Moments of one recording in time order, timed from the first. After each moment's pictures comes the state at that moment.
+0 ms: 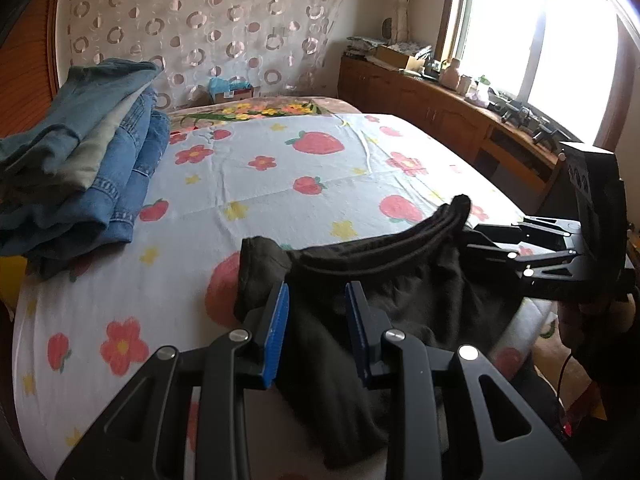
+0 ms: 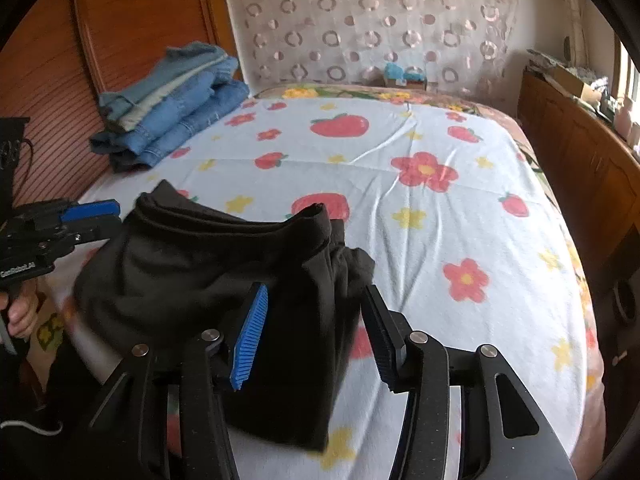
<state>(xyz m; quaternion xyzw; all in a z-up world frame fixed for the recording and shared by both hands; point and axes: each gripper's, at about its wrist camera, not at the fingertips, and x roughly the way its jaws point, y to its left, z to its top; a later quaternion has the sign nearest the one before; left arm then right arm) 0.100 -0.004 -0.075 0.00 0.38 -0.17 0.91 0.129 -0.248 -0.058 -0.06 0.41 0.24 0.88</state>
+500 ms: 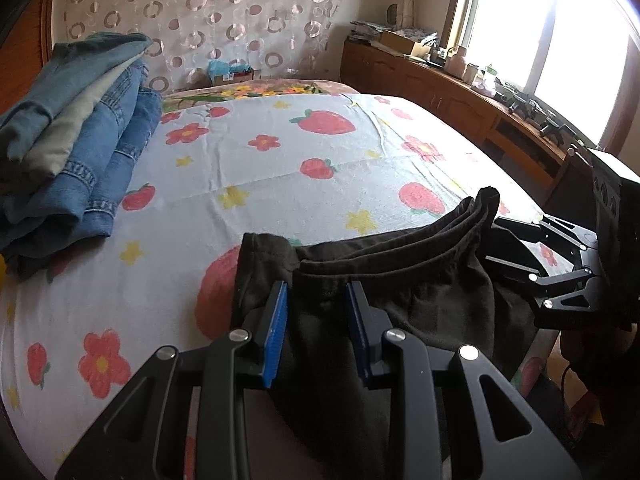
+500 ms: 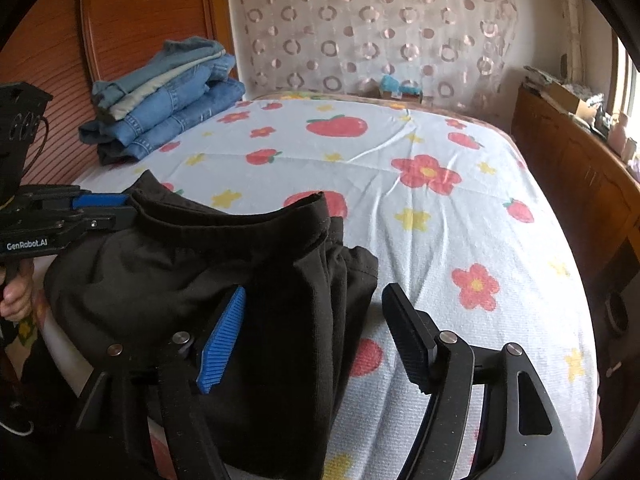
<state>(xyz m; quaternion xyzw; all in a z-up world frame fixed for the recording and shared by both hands) 0.121 -0.004 -0.094 0.00 0.41 -0.17 0.90 0.125 -0.245 -0.071 -0.08 0.38 0.23 0.89</state>
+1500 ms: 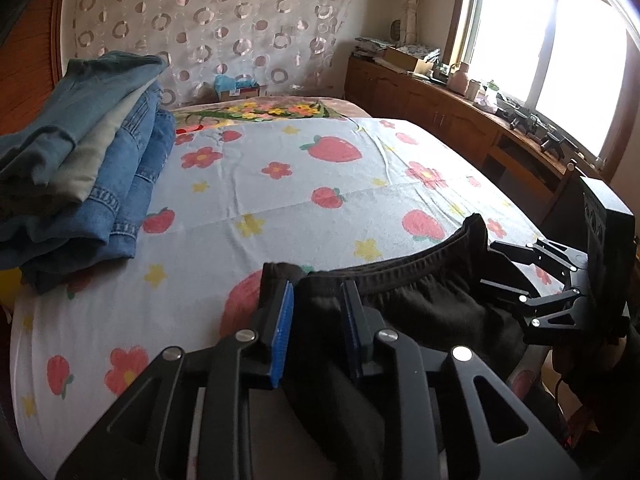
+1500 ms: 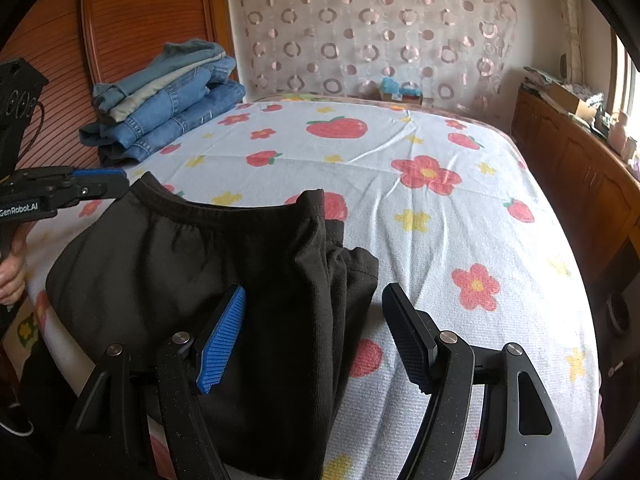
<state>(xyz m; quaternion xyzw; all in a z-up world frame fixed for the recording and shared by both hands) 0.115 0.007 -0.074 -0.01 0.38 -0.16 0.91 0.123 -0.246 -0.072 -0.08 0.37 0.23 0.90</state>
